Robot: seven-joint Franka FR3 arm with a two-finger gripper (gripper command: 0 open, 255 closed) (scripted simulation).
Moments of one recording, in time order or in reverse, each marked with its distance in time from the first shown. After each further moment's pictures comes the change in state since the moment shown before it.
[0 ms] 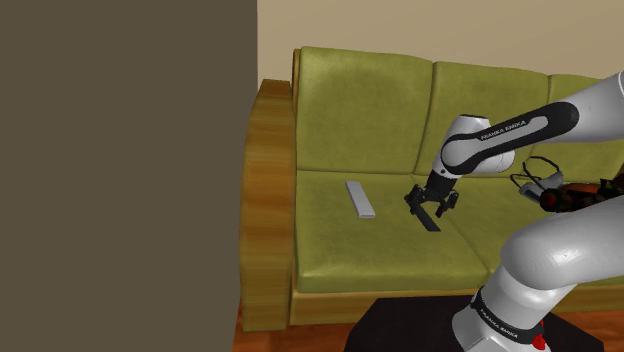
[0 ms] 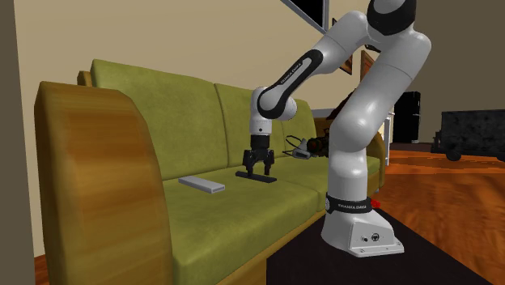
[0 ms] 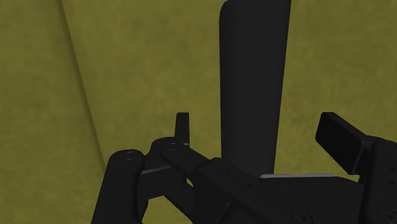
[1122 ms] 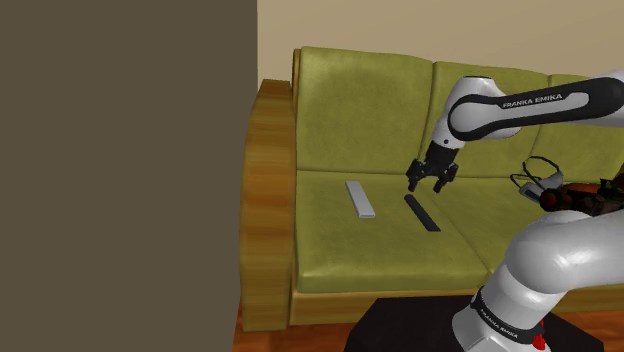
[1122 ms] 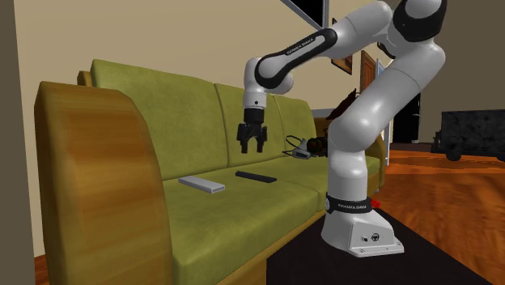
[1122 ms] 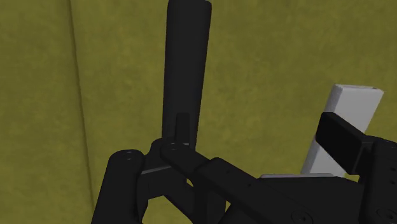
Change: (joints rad) arm 0.085 -0.178 0.089 0.147 0.036 -0.305 -0.025
